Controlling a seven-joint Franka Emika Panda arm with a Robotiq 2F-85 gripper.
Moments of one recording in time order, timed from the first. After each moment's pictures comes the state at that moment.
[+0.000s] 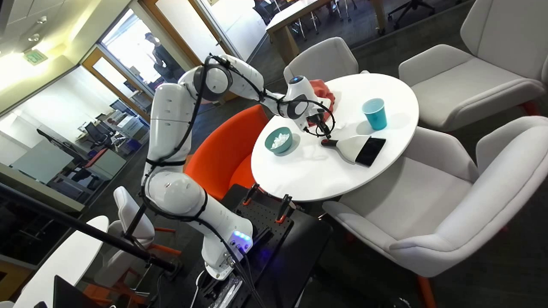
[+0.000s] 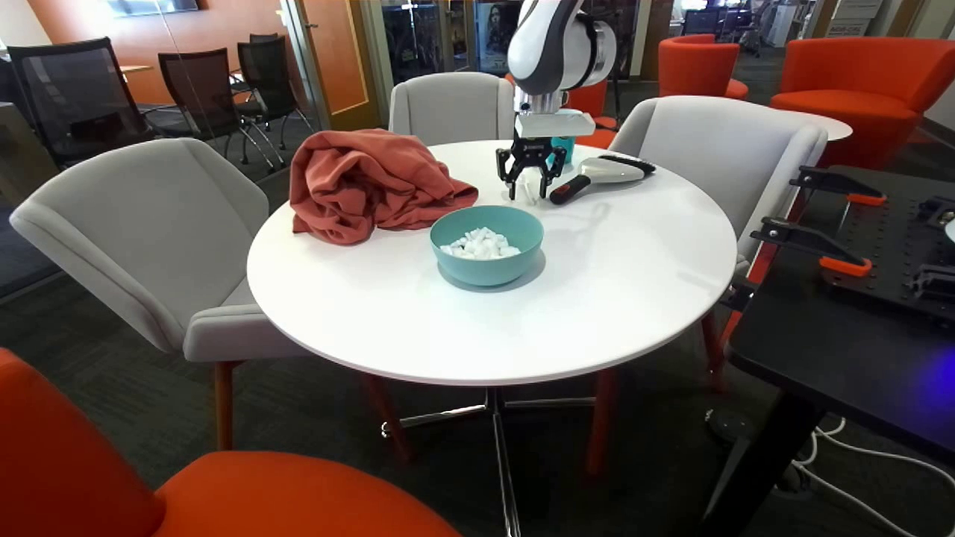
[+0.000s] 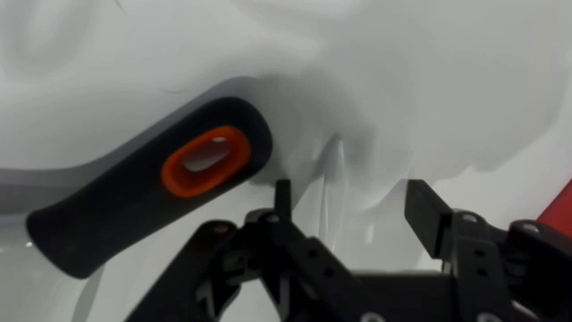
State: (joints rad) arm 0.04 0.89 -0.06 -1.80 0.22 2.74 0.40
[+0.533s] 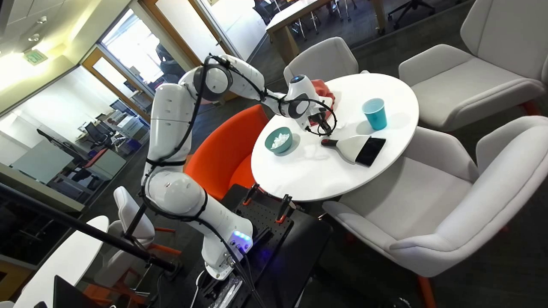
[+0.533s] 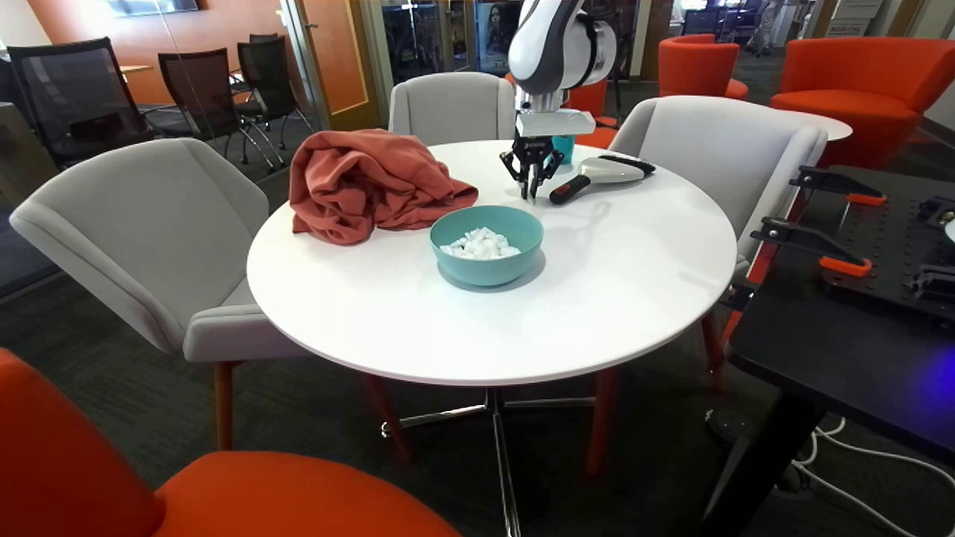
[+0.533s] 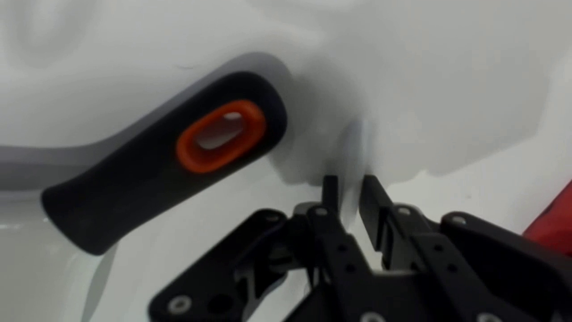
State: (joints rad) arm 0.05 0.90 -0.08 -1.78 0.22 2.74 0.40
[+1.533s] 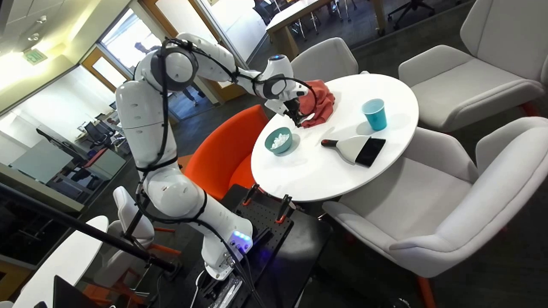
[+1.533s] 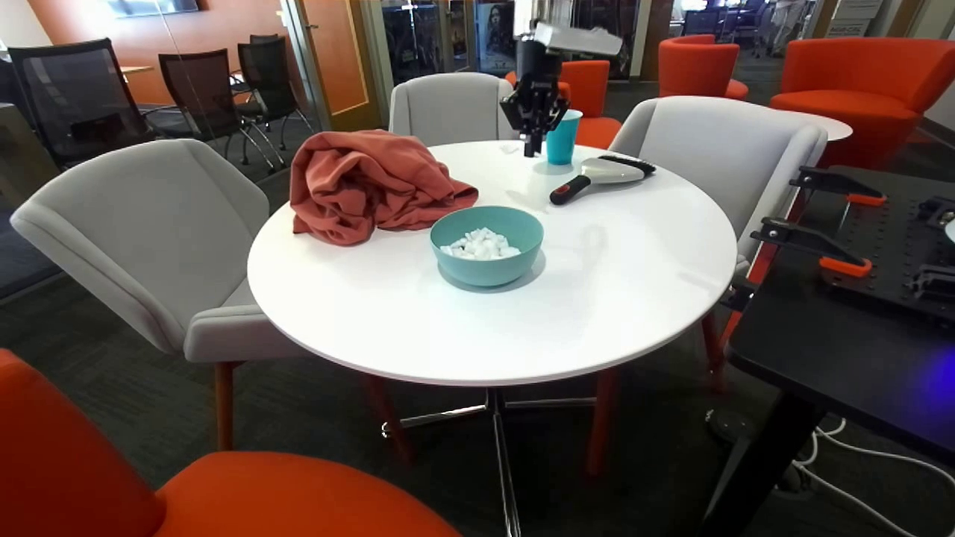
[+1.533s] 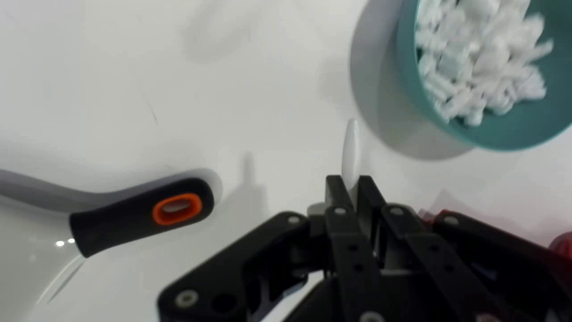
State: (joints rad) arm -0.06 0.53 0.11 -2.02 0.24 2.45 0.13
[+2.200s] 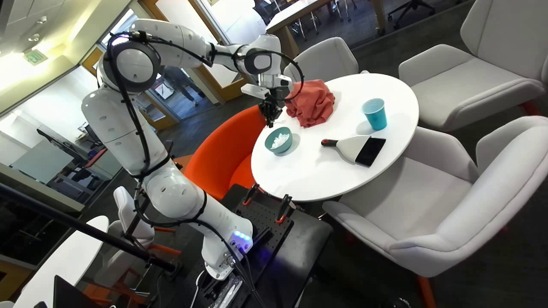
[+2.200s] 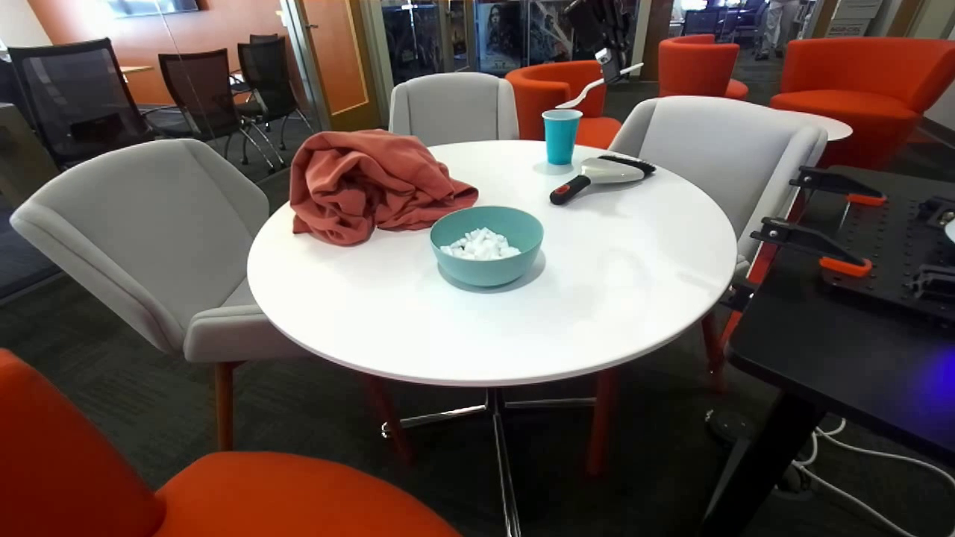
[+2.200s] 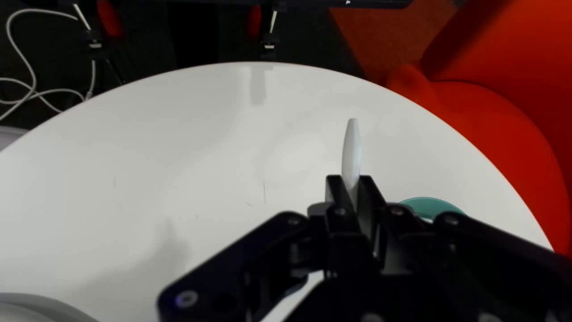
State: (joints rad) arm -0.10 0.26 0.10 -2.06 0.25 1.82 -0.05
